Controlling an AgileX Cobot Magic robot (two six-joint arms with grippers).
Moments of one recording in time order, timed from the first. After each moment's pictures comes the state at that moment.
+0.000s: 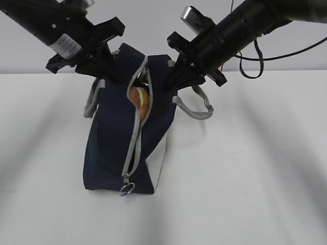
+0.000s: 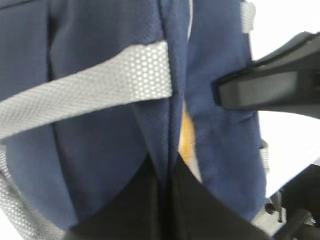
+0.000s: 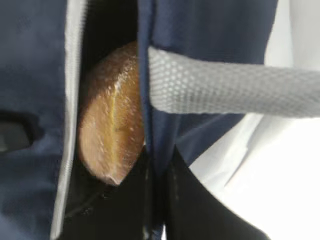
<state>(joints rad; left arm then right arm) -0.29 1.81 -1.57 -0.57 1.07 0.12 0.21 2.12 -1.80 0.84 1.22 -0.33</state>
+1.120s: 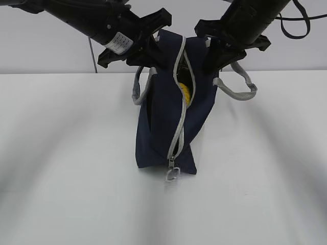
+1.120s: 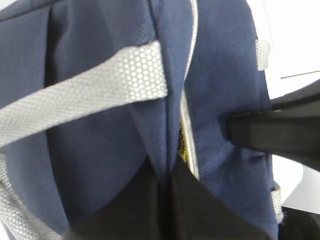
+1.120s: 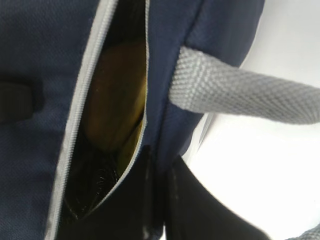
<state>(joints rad) -0.42 1.94 -1.69 -0.72 0.84 0.14 0.20 1.97 -1.85 0.38 1.22 -0.22</state>
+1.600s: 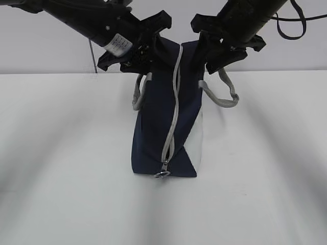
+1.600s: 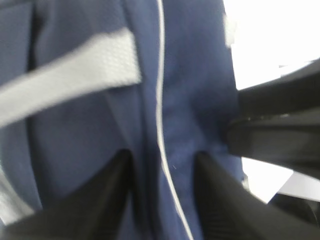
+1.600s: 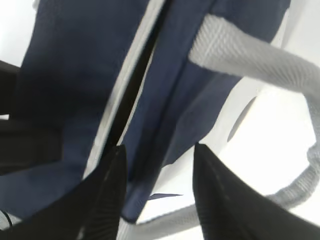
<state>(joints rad) -0.42 1.94 -1.69 -0.72 0.89 0.14 0.20 1.97 -1.85 0.44 1.23 -0.22</state>
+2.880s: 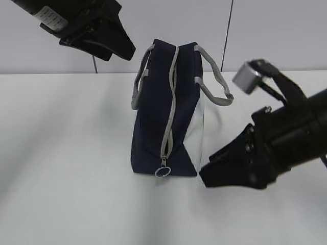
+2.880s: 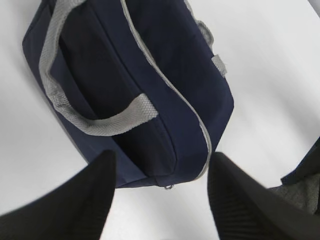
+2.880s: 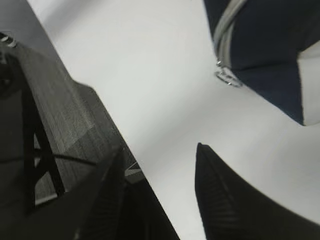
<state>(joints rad) -0.39 1.64 -1.55 -0.49 1.04 0.34 0.25 1.38 -0.81 0.97 0.91 -1.19</state>
